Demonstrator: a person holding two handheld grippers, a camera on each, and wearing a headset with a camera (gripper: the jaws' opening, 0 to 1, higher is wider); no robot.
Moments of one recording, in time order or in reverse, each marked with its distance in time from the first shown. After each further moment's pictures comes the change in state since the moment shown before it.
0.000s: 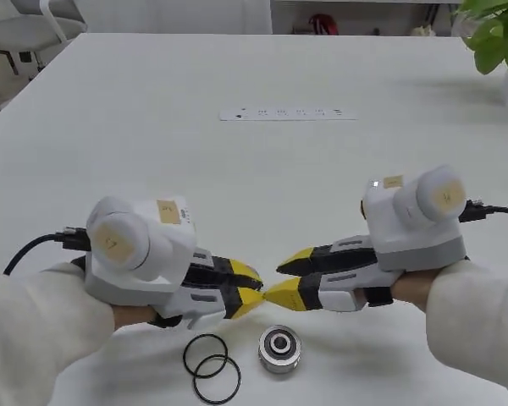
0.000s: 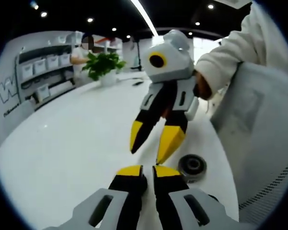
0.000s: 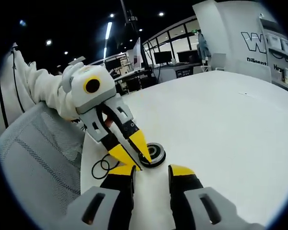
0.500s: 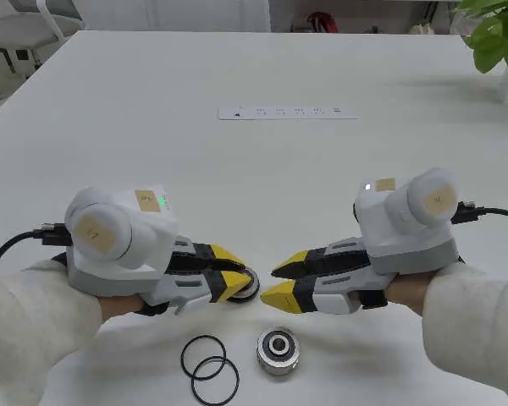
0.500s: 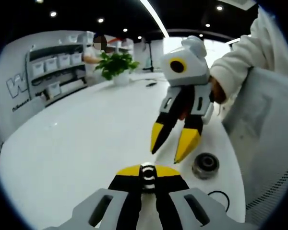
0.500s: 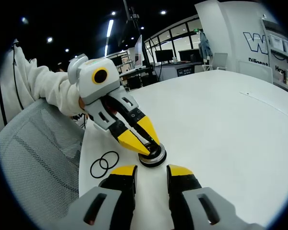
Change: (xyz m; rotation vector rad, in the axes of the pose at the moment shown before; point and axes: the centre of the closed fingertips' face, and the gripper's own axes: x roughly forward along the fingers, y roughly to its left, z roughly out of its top) left arm -0.015 0.022 -0.005 -0.059 -0.019 0.093; right arm 0.006 -0.002 -0.002 -0.014 0.021 0.004
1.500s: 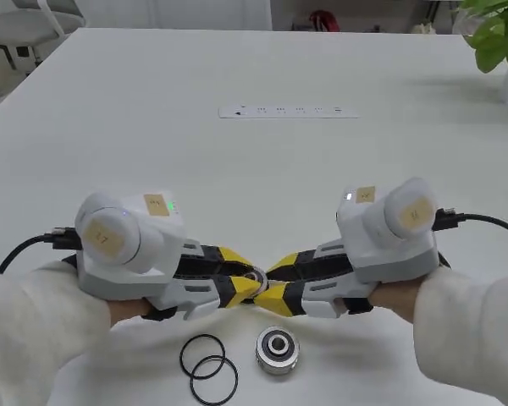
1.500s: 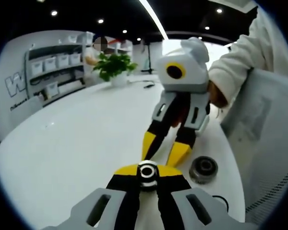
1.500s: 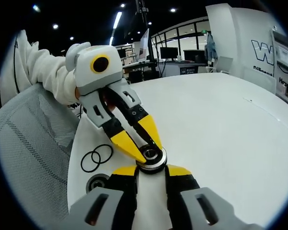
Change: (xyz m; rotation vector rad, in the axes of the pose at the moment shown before) left arm 0.013 -0.005 0.001 0.000 -0.009 -0.025; right arm 0.011 -0.002 -0.007 -0.115 0.040 -0.023
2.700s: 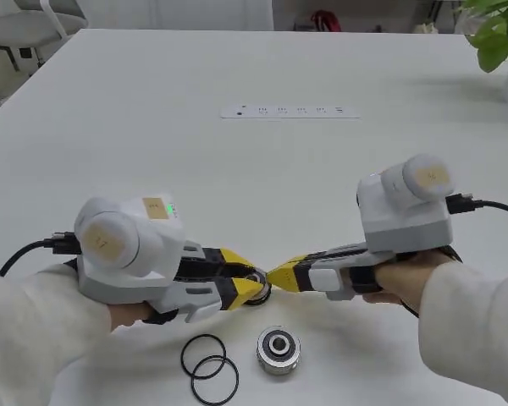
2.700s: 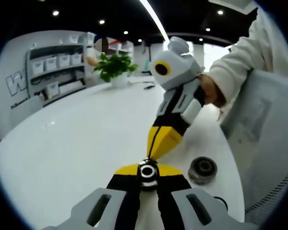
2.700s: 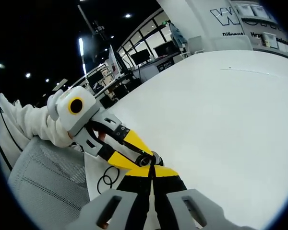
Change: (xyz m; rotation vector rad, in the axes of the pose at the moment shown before) left arm 0.000 -0.001 0.002 -0.009 -0.014 0.003; right arm -0.012 -0.005 0.011 0.423 -0.053 -0.010
